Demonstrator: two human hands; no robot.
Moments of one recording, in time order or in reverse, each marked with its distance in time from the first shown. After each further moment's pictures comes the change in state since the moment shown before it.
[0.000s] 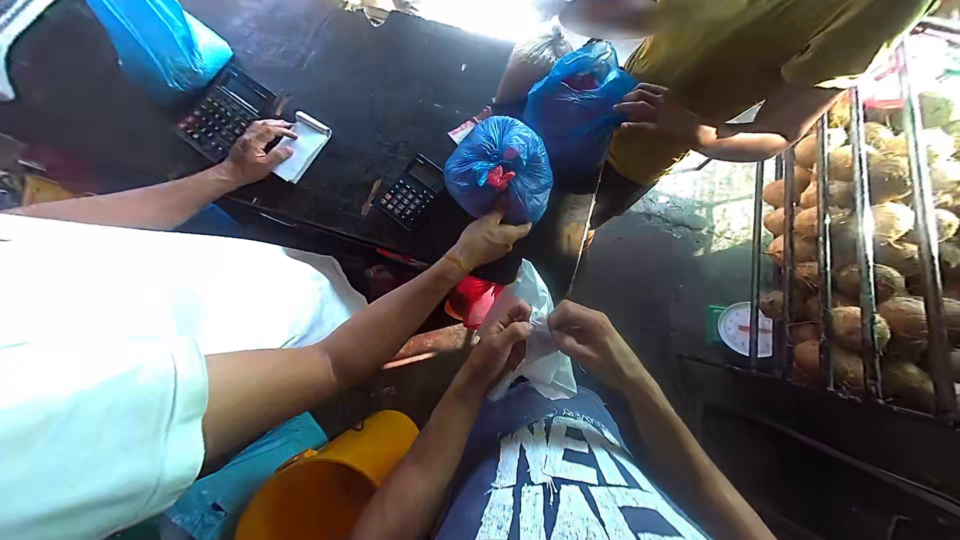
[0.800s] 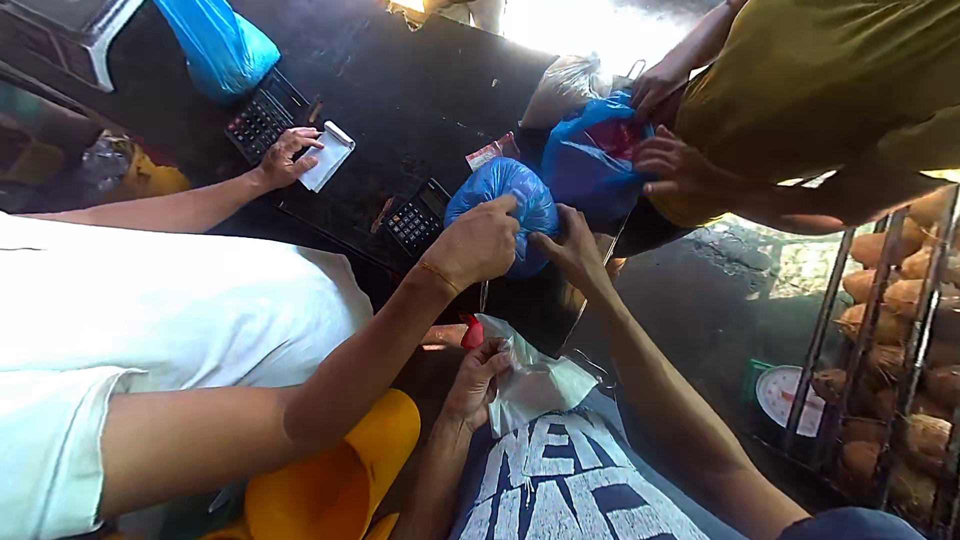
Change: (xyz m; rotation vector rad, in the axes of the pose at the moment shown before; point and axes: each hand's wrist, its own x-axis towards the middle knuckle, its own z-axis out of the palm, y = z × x) left_hand 0.060 0.033 0.058 -0.162 0.770 -0.273; right_hand 0.211 0.073 -0.089 -0.169 0.167 0.248
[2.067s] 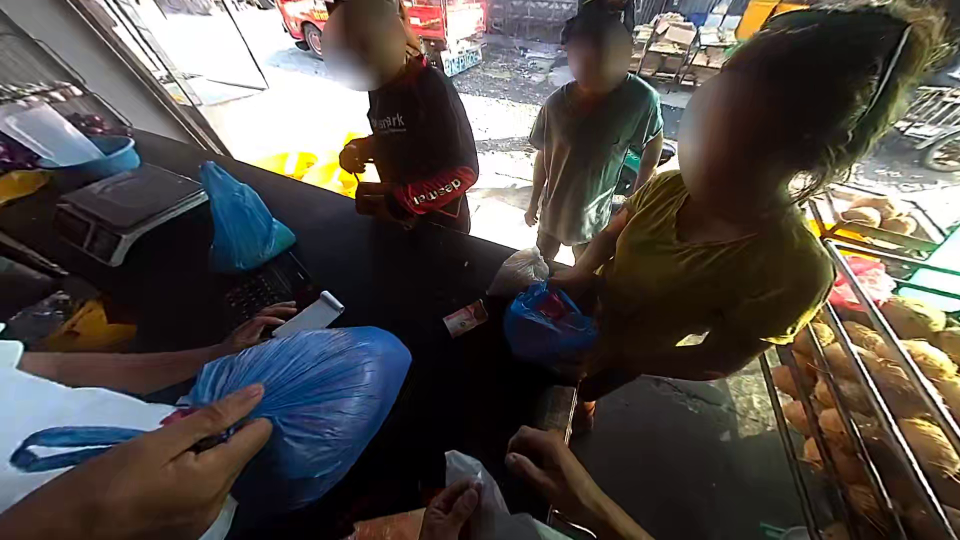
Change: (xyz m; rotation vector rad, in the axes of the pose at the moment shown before) left_hand 0.024 0.023 -0.019 0.189 -0.147 0.441; right_hand -0.069 -0.026 -0.016 0.134 -0.358 -0.301
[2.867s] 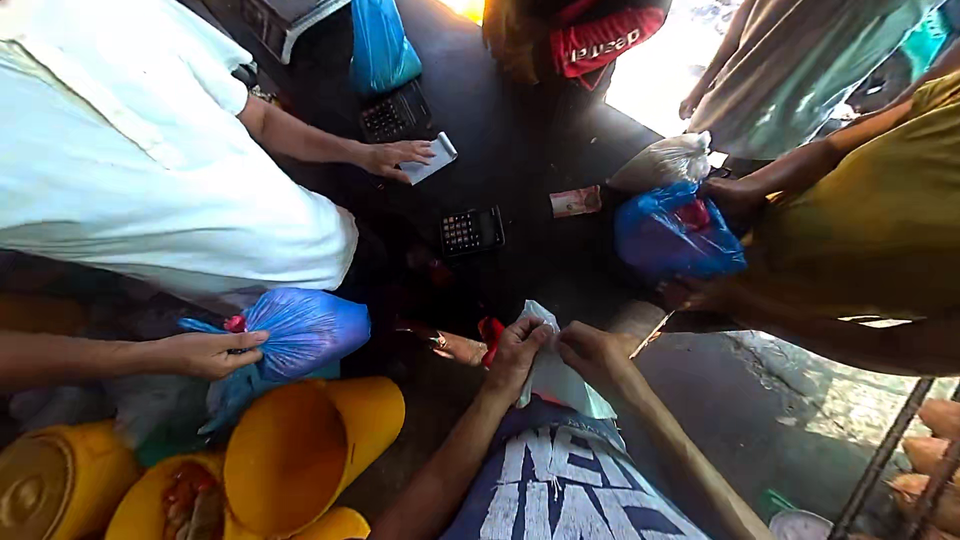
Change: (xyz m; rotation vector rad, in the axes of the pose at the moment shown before) left_hand 0.018 -0.019 0.000 -0.029 0.136 0.076; right_hand 0.012 -0.016 0.031 -0.235 -0.225 0.006
